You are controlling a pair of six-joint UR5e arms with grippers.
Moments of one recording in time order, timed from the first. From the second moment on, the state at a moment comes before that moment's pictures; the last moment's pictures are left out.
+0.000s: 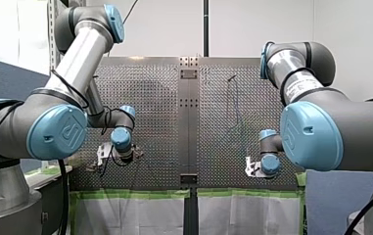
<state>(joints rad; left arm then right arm) -0.12 -2.21 -1.88 -2.69 -1.79 -1.74 1.78 -0.54 1.45 -0.50 1.70 1.50</state>
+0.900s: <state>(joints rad) -0.10 -2.21 -1.88 -2.69 -1.73 -1.81 1.78 -0.54 1.45 -0.50 1.70 1.50</state>
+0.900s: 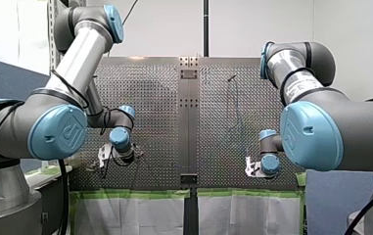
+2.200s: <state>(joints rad) 0.04 -2.21 -1.88 -2.60 -1.53 -1.88 1.77 -0.54 1.45 -0.51 1.70 1.50</state>
